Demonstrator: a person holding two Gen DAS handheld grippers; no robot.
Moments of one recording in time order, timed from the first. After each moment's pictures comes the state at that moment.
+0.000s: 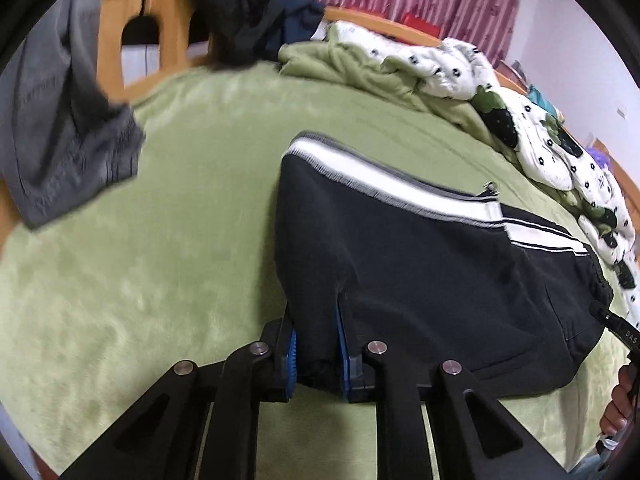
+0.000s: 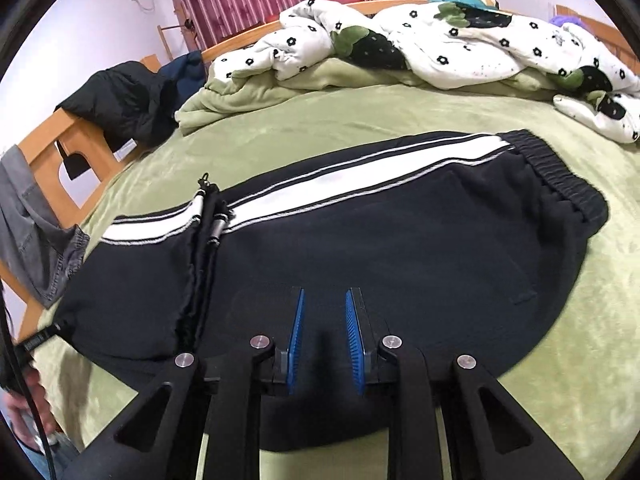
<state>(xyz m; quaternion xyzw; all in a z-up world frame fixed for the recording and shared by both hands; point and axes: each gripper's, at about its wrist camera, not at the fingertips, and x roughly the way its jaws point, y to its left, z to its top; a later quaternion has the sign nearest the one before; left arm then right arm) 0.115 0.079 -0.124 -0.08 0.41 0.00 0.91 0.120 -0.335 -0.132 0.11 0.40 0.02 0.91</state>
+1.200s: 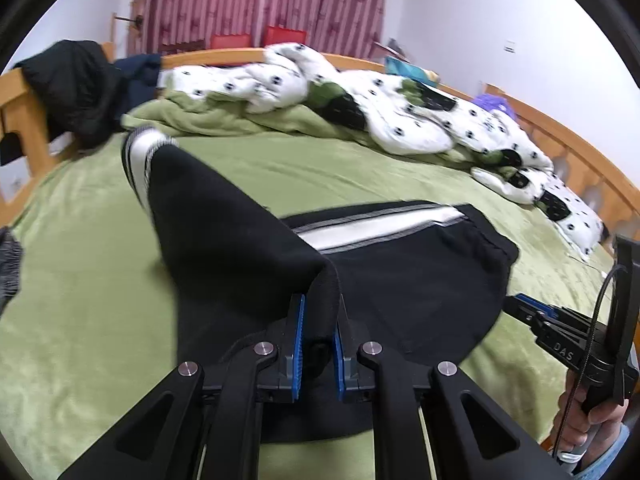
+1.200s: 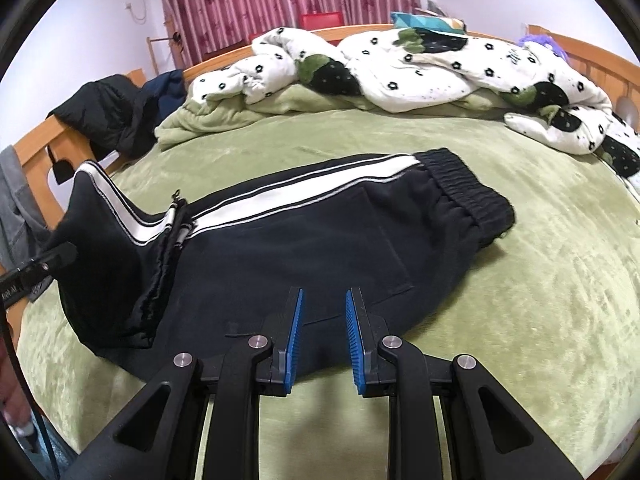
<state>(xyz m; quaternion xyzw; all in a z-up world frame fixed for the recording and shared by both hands) 0.103 -0.136 -0.068 0.00 0.36 -0.18 0.92 0.071 -0.381 -0.112 0.11 0.38 -0.04 0.92</state>
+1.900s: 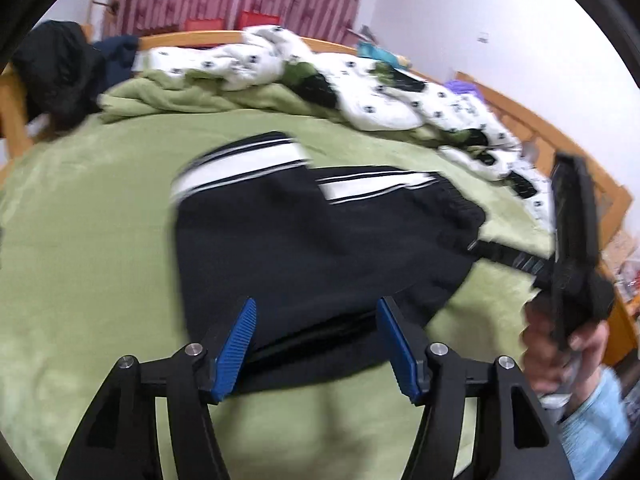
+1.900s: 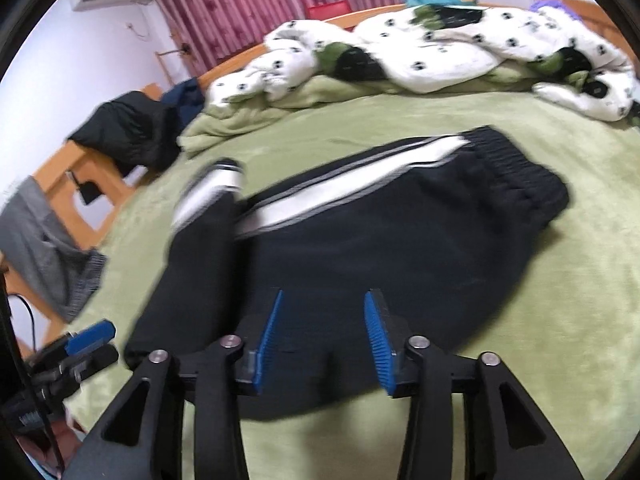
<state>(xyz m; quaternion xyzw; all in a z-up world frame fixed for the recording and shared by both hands) 0.064 -0.082 -0.090 0.00 0.38 -0.21 0.90 0.103 -0.354 -0.119 0.20 0.37 0.06 0.90</state>
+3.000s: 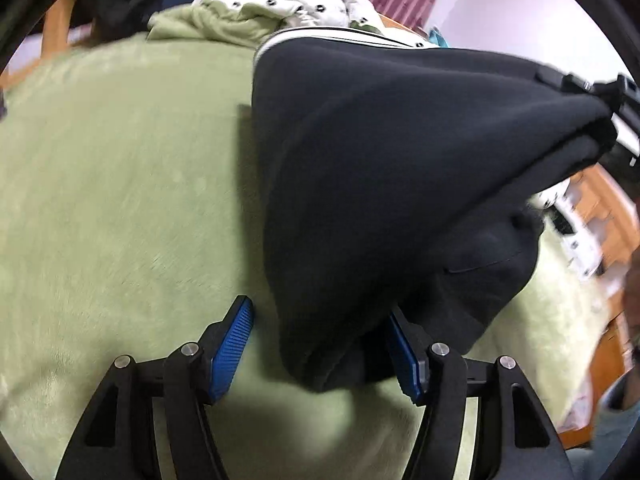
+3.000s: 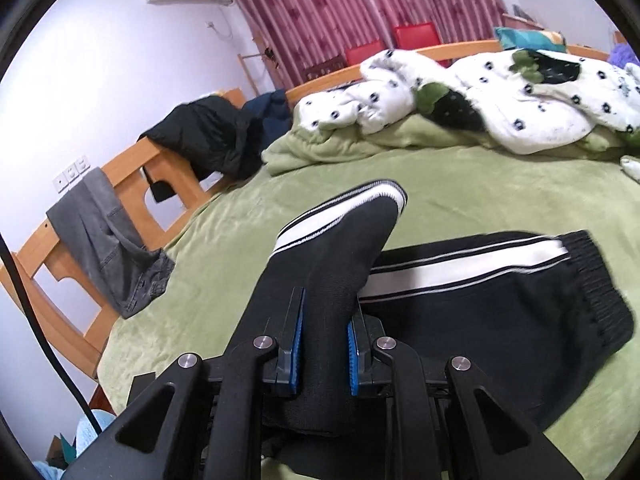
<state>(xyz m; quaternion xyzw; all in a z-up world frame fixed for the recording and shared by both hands) 0.083 -0.133 -0.187 -0.09 0.43 -0.15 0.89 0.144 -0.364 -0.046 0.16 0.32 0.16 0.92</state>
